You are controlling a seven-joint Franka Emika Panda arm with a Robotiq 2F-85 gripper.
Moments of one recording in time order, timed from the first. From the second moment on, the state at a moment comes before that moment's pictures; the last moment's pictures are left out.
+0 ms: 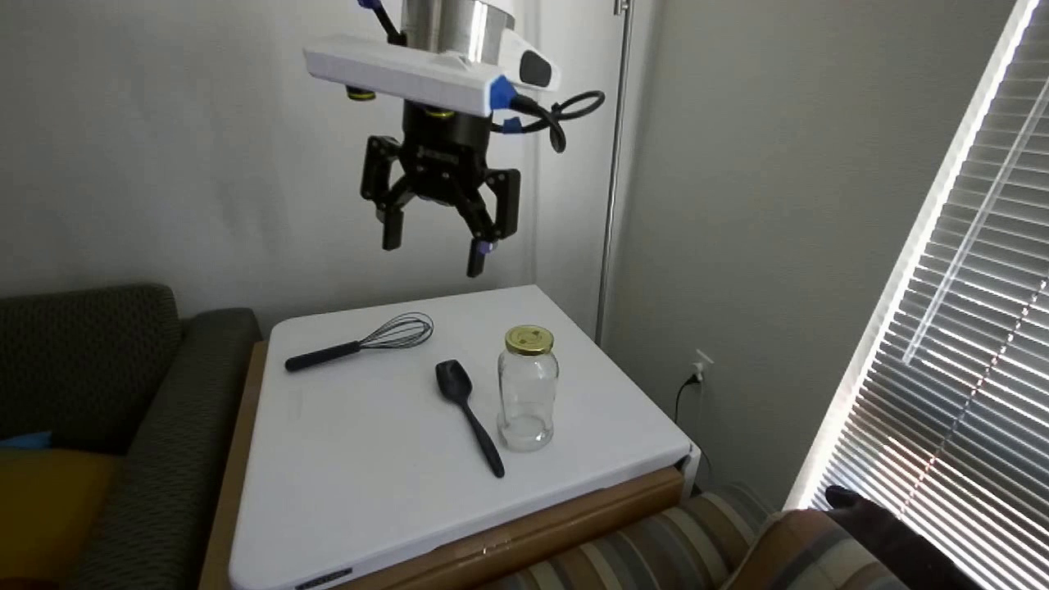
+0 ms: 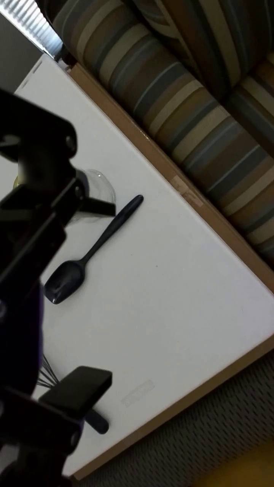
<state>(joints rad) -0.04 0.35 -0.09 -1.71 0.11 1.92 -0.45</state>
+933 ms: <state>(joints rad) -0.07 0.64 -0.07 -1.43 0.01 2.10 -0.25</state>
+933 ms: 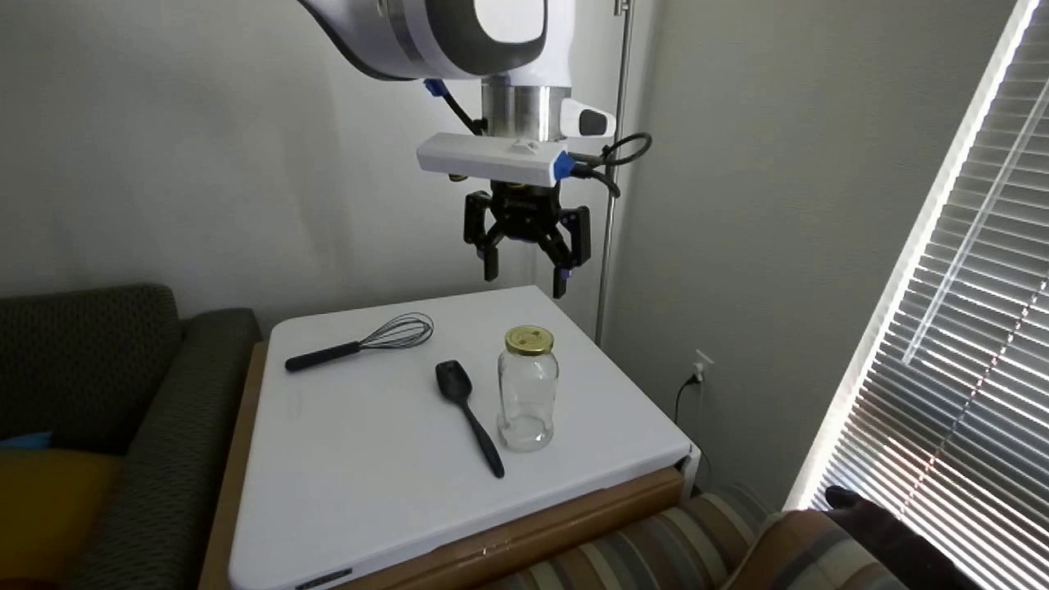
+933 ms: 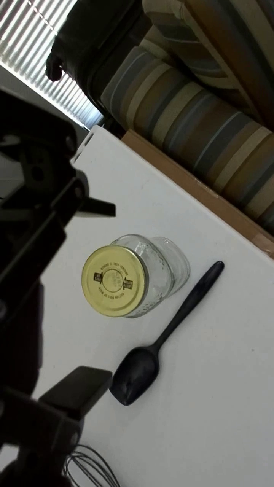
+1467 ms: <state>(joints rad) -0.08 0.72 -0.06 -1.45 0.03 2.24 -0.12</state>
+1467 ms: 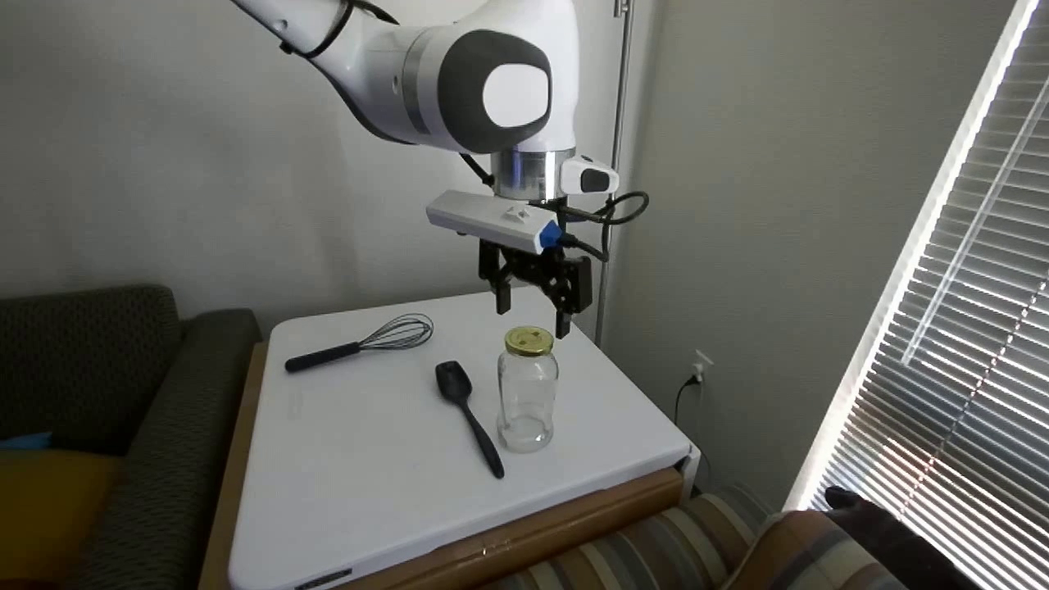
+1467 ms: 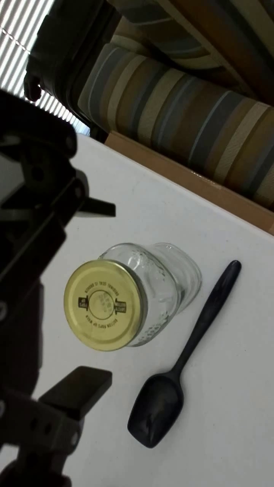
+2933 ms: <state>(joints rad) -0.08 0.85 -0.04 -1.27 -0.02 2.14 -0.13</state>
